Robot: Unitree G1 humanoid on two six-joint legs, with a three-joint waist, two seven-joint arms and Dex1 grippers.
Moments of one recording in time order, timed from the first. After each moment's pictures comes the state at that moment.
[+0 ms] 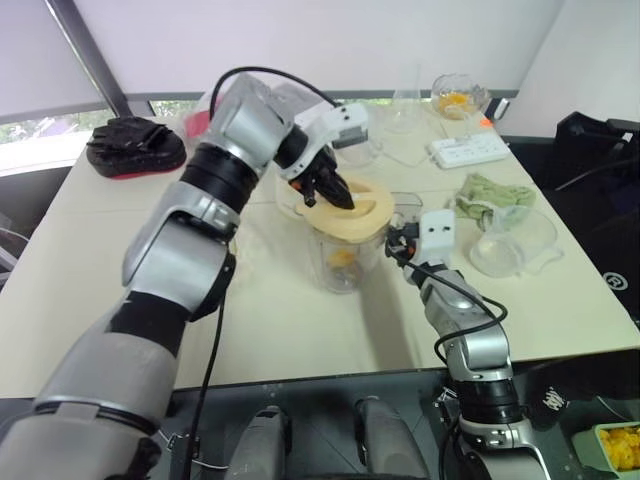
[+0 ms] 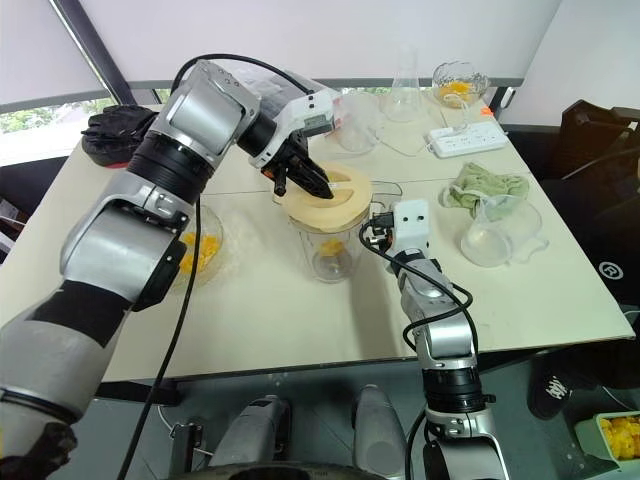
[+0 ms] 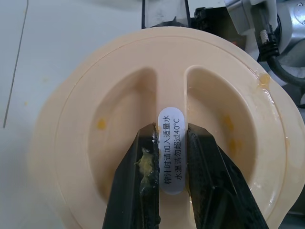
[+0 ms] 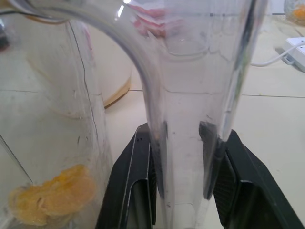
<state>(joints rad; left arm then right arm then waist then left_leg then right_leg) -1.45 0.30 -0.40 0.75 0.16 0.69 -1.54 -0.30 -0.14 -0.01 -0.15 0.11 0.49 0.09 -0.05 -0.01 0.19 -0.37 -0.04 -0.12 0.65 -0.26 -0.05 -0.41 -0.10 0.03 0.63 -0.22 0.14</state>
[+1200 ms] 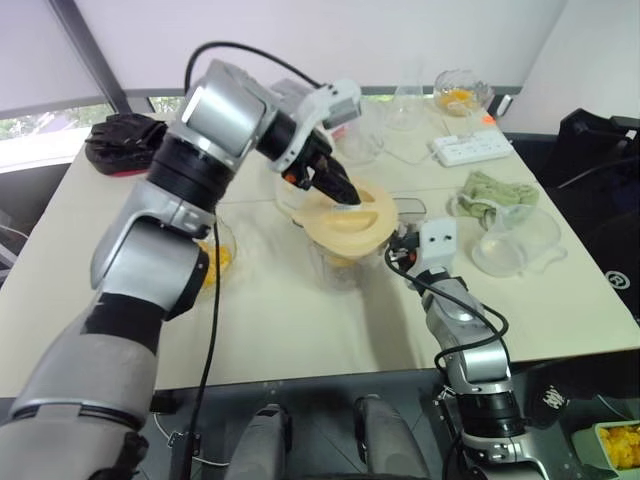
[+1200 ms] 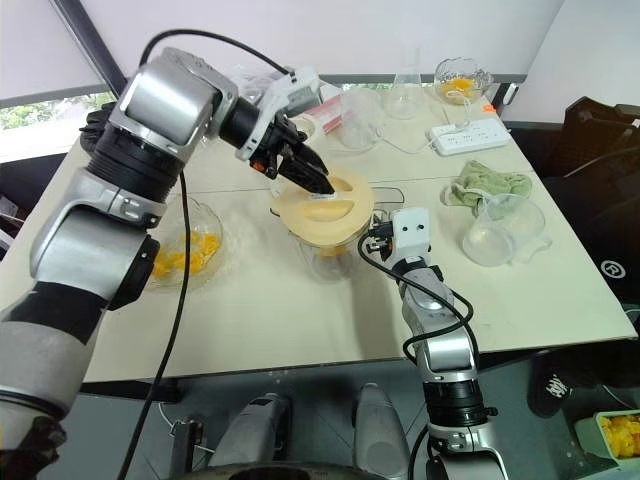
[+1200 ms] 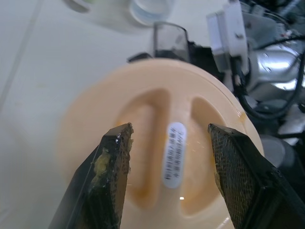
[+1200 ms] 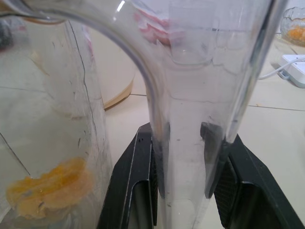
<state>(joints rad) -1.44 0.39 -0.46 0.57 -0.05 0.96 -1.51 -0.23 -0.14 0.01 -0.17 0.05 0.37 0.11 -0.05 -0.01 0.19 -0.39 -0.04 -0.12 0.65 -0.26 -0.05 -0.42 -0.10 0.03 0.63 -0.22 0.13</state>
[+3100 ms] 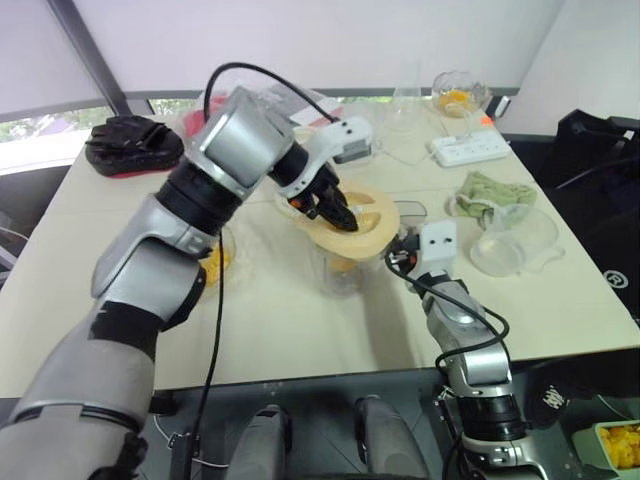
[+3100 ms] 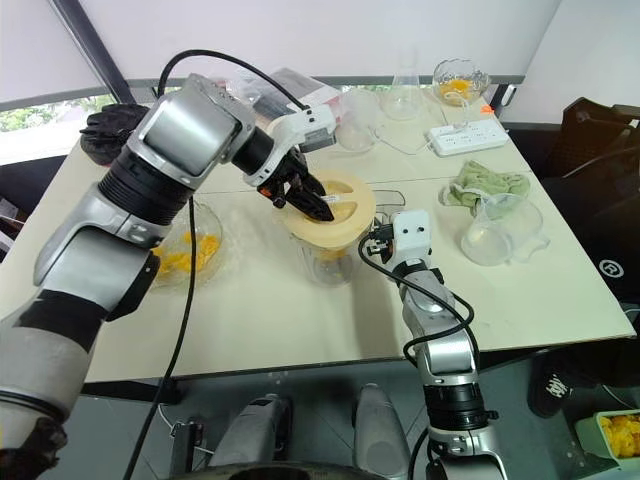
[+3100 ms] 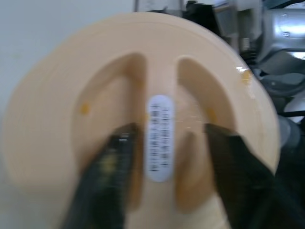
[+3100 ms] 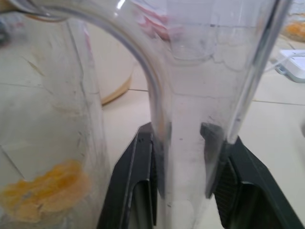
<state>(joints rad) -1.39 0.41 -0.54 0.35 -0.08 1.13 -1.42 -0.22 -0.14 0.01 -0.19 0.04 0.39 0.10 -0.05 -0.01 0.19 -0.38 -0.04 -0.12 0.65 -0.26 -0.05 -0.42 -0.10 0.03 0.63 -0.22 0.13</state>
